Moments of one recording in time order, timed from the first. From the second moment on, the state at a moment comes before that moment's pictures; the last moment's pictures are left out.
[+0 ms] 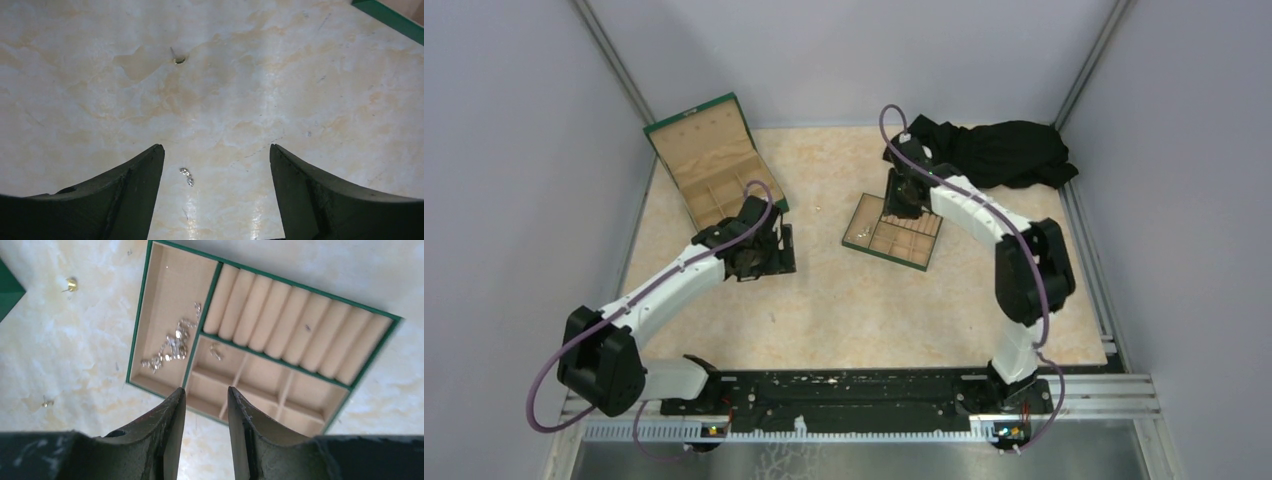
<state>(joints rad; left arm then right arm) -0.53 1.30 0.95 -0.66 -0.16 -0.54 0.49 1.88 1.48 -0.59 0.07 0.57</state>
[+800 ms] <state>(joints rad) -0.42 1.56 0.85 -0.45 -0.22 -0.63 0.48 1.50 1.20 -0.62 0.18 0.56</state>
